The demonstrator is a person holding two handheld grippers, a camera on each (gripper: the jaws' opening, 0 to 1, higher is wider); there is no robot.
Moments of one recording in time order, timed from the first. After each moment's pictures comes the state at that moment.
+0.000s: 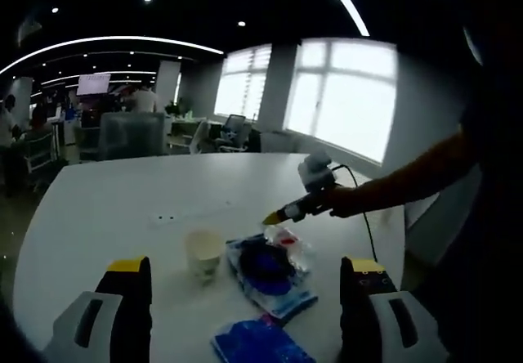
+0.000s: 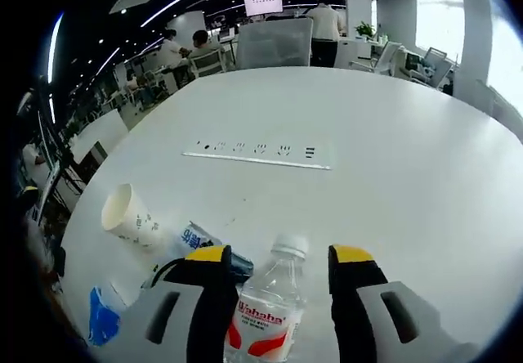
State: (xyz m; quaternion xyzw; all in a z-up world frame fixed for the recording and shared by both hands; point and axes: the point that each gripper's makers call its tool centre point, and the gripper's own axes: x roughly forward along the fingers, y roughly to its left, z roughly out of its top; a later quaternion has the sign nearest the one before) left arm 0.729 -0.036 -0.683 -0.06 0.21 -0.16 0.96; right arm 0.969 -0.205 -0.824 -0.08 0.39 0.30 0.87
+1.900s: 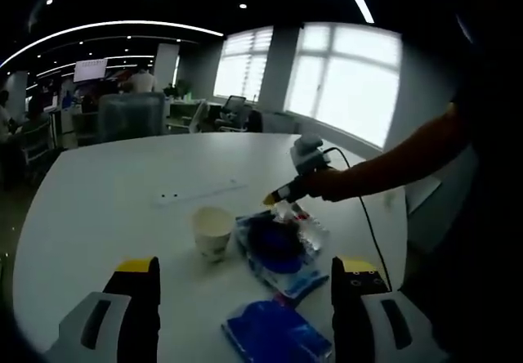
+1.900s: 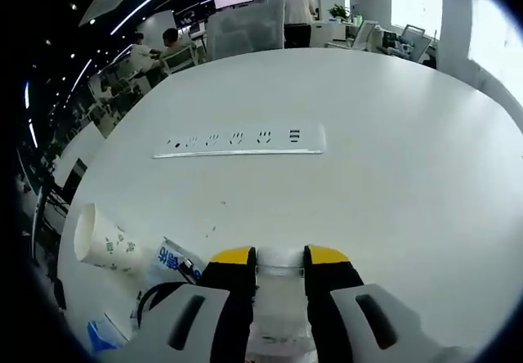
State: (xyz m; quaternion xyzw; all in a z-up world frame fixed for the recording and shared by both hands) left arm 0.728 -0.024 -0.717 -0.04 0.25 -0.17 0.95; right arm 0.987 -0.199 -0.853 -0.05 0.43 0.25 0.87
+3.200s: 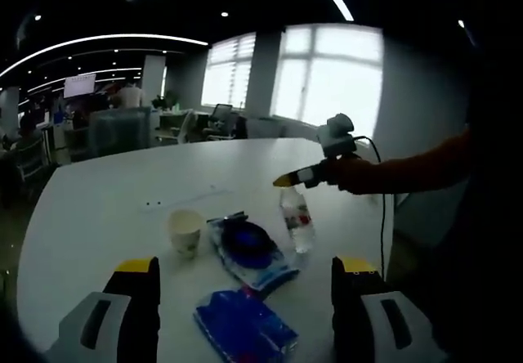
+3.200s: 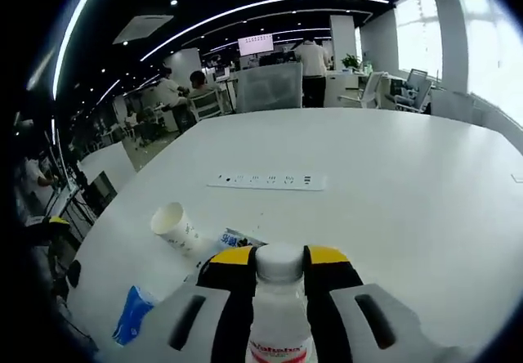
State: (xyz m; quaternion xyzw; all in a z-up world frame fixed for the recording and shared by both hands) left arm 0.680 -0.070 -0.690 -0.02 0.23 -0.19 0.95; right arm 0.897 -0.241 -0.741 -0.03 0.30 0.30 0.90
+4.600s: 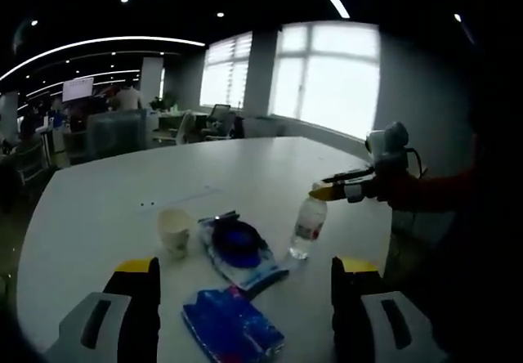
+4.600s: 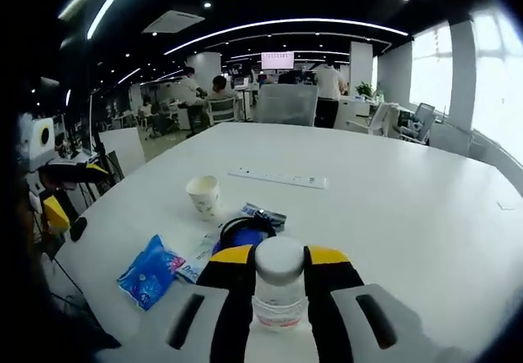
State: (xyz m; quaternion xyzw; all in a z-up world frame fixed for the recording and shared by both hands) left arm 0.675 -0.085 -0.694 -0.01 0.23 -0.19 0.95; right arm 0.810 -0.282 -0.724 -0.09 0.23 0.33 0.91
